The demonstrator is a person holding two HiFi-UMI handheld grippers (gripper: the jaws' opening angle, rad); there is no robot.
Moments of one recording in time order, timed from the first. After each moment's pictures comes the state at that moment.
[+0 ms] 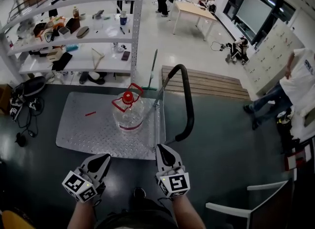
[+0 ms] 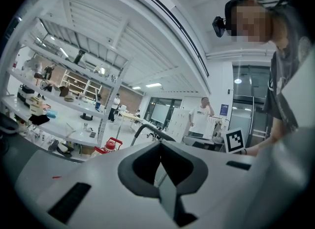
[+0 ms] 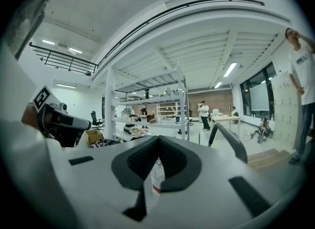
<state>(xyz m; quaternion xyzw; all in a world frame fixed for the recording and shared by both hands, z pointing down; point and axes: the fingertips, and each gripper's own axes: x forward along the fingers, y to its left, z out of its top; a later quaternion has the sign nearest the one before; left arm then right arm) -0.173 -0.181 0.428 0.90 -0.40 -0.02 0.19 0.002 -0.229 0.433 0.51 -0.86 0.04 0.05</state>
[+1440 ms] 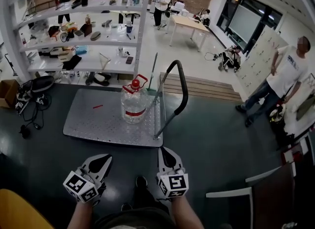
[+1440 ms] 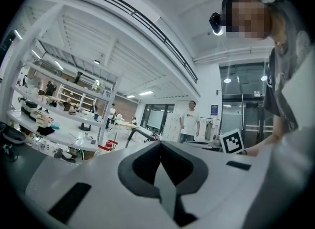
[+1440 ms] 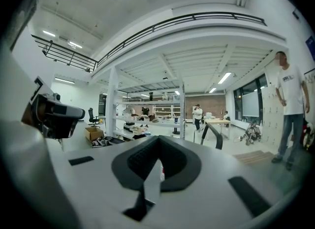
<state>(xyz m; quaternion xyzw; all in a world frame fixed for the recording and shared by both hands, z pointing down) -0.212 0.076 0.386 0.91 -0.39 -0.03 0.13 -0.026 0.024 0.412 0.55 -0.83 0.02 0.06</state>
